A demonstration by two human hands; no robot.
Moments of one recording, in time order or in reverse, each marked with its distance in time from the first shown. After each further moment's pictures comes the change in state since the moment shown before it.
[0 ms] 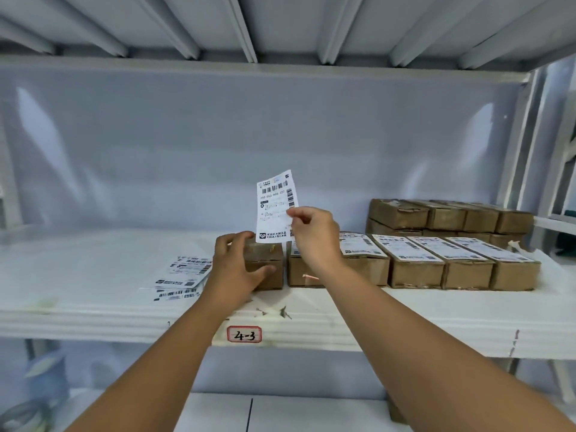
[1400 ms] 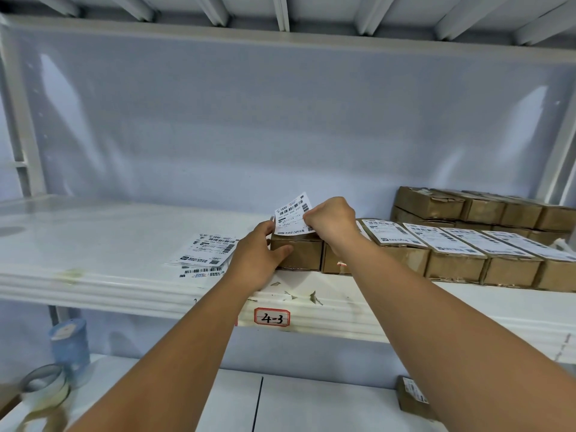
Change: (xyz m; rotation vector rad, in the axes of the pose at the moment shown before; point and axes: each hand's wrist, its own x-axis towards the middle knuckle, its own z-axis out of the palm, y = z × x) left_hand -0.001 -0.001 -0.009 -0.165 -0.079 -0.097; right_hand 0.027 0.008 0.028 -0.316 -0.167 0.229
